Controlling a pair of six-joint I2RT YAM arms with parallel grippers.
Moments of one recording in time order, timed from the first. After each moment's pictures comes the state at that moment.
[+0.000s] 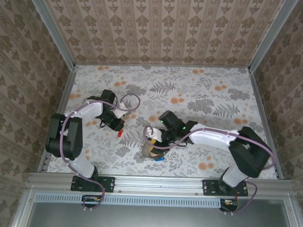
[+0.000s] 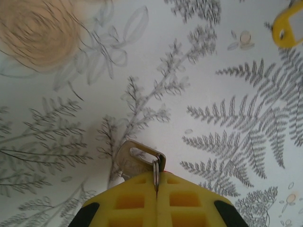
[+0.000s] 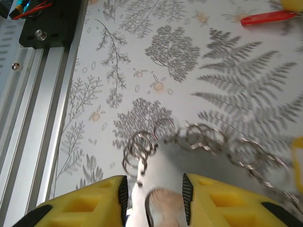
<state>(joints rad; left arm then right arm) -0.26 1.65 1.00 -0.84 0.32 0.49 0.83 1.62 0.89 -0.23 -0.57 -0.49</state>
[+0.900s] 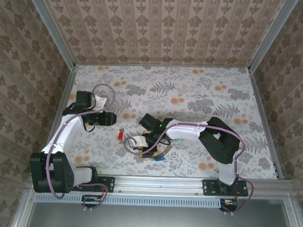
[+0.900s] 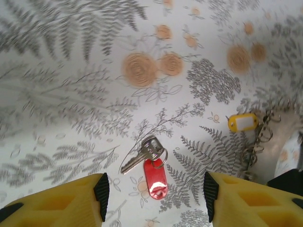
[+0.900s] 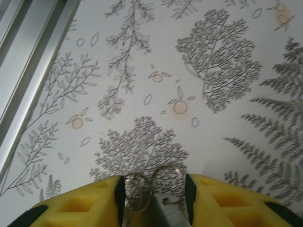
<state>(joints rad) -0.03 1.23 0.86 -0.73 0.47 0.05 0.93 1.92 1.21 -0.46 -0.51 -0.80</state>
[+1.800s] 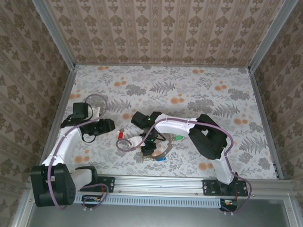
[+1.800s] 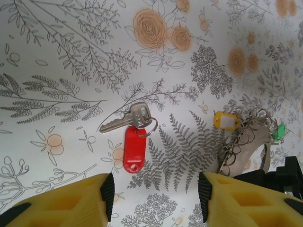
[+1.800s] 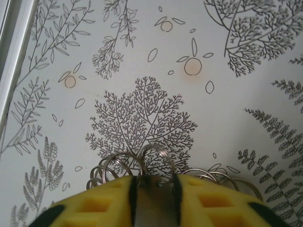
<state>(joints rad) 0.02 1.10 0.67 -0.68 0.56 -0.20 0.95 2.08 1.48 -0.85 -0.39 -0.90</state>
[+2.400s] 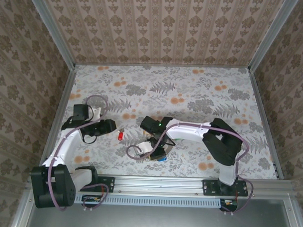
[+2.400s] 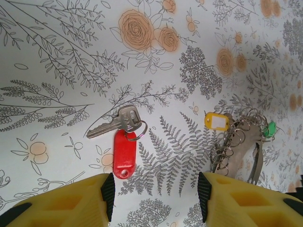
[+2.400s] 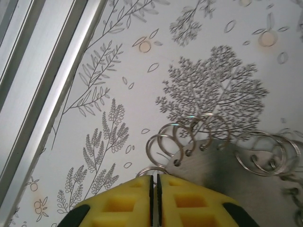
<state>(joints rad) 0.01 1.09 0.63 -0.61 0.61 -0.21 0.95 1.86 1.22 -0.74 -0.41 -0.96</state>
